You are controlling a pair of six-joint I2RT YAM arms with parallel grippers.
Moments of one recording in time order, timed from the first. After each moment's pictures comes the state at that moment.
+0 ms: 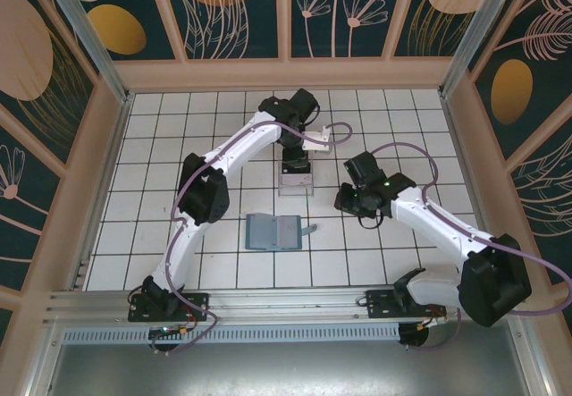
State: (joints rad) left arm -0.68 2.38 2.30 -1.18 0.13 0.85; right arm 0.56 1.24 0.84 -0.72 -0.05 0.78
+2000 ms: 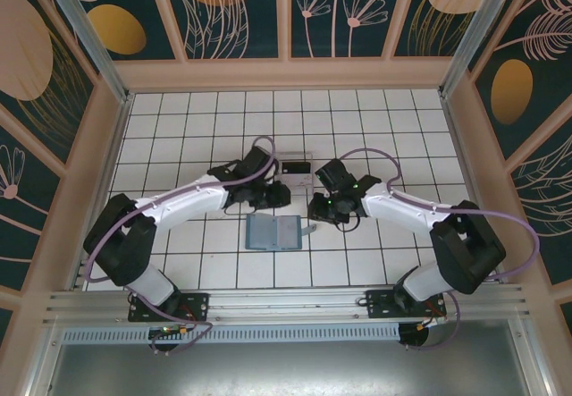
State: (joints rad) left arm -0.76 1.60 1.03 -0.42 0.28 -0.77; right arm 0.71 1.46 0.84 -0.54 -0.18 0.78
